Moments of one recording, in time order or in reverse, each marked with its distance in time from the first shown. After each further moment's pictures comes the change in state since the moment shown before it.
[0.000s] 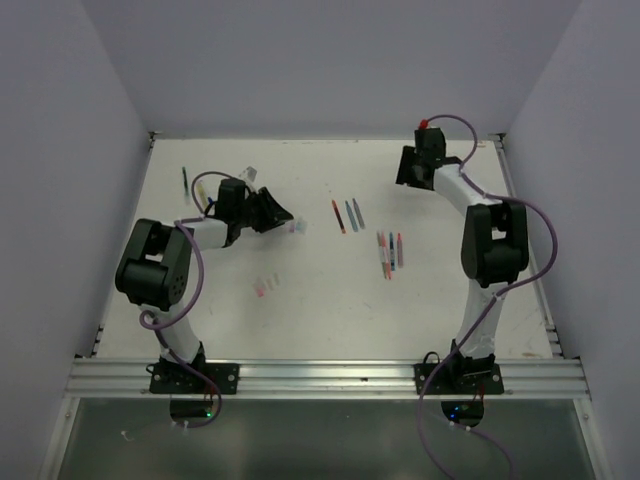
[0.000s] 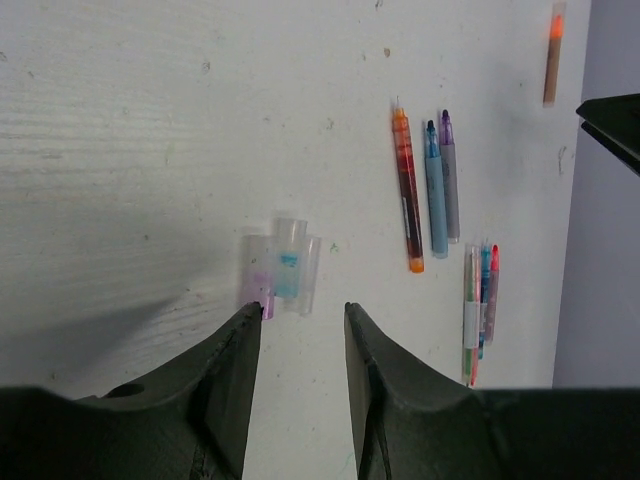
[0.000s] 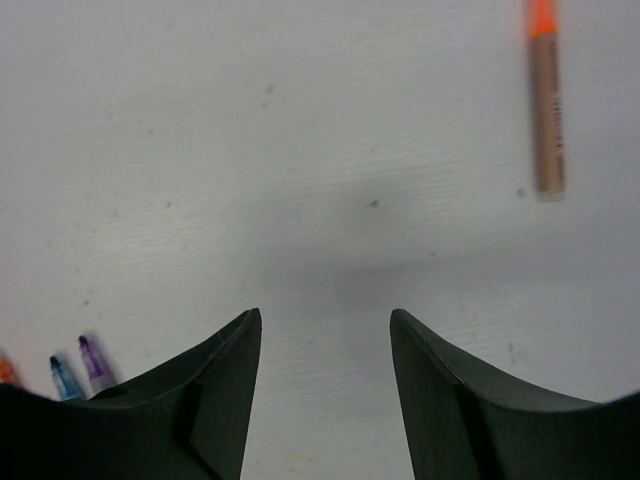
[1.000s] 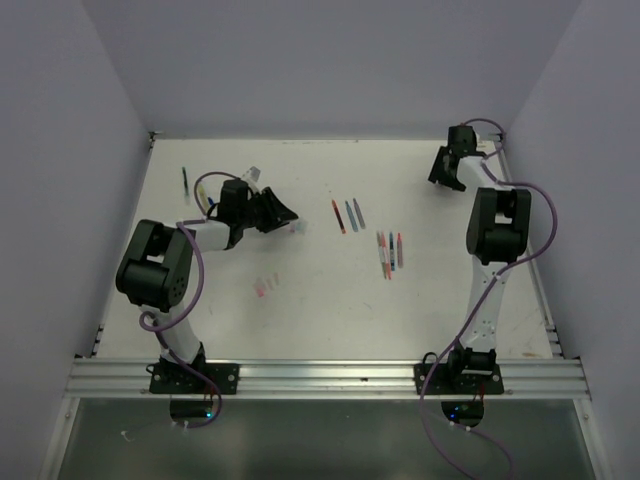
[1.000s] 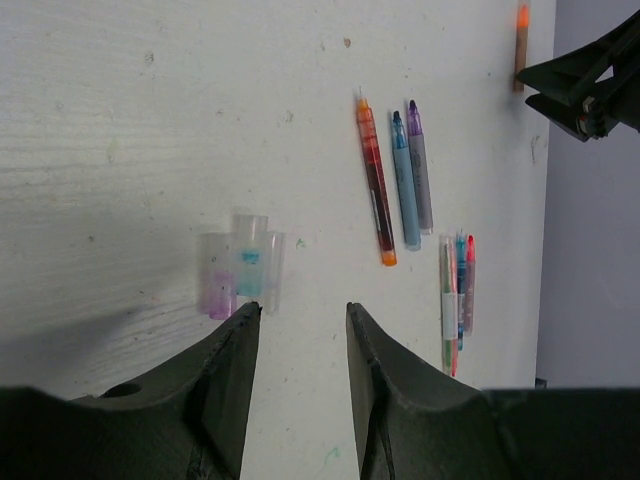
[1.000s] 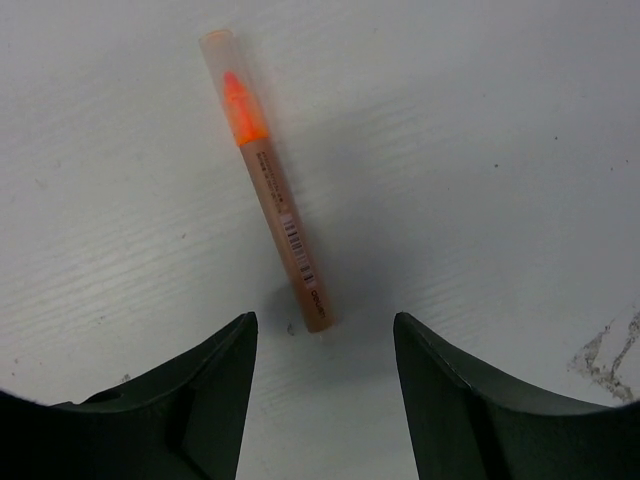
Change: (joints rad) left arm -0.022 -0.007 -0.017 0.056 0.026 -0.031; right arm -0.225 0.260 0.252 -0.103 0.067 -0.003
